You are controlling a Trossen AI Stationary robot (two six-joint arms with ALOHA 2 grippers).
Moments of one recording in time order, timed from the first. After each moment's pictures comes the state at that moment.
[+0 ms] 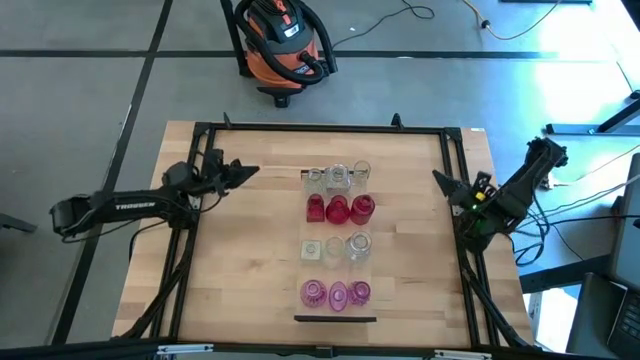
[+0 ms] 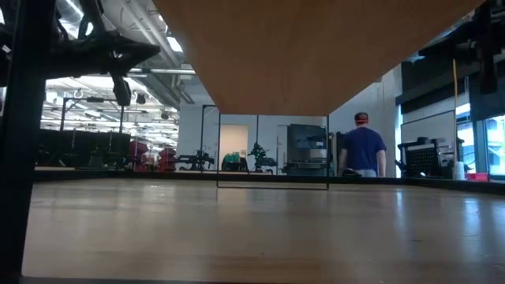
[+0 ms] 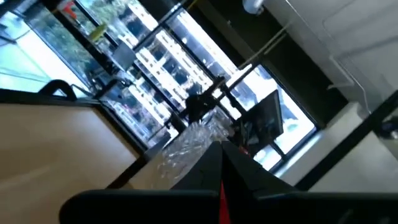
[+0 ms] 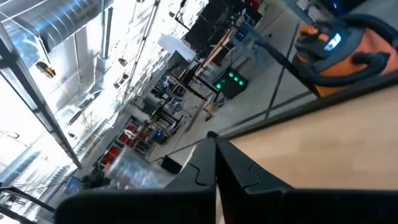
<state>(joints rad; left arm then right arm) 0.44 0.64 0.01 0.92 0.17 -0.92 0.81 0.59 0.51 -1.13 1.57 2.19</state>
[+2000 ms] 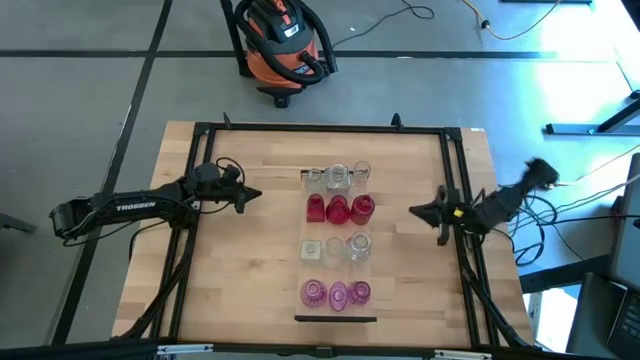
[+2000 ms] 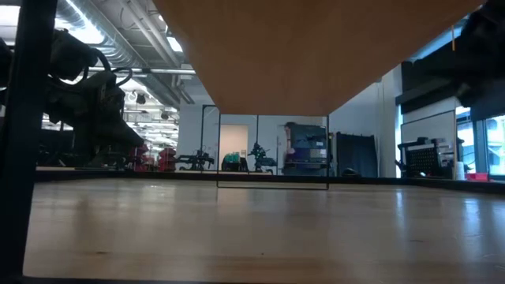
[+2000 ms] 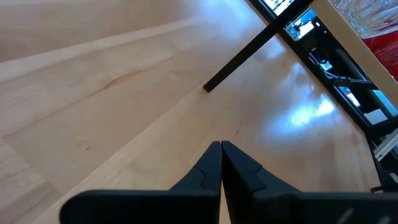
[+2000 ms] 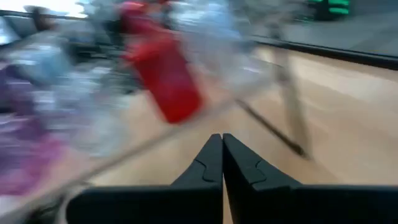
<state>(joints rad) 0.51 0.64 0.01 0.20 0.24 -0.59 0.72 0.11 0.20 -0.36 0.92 0.63</state>
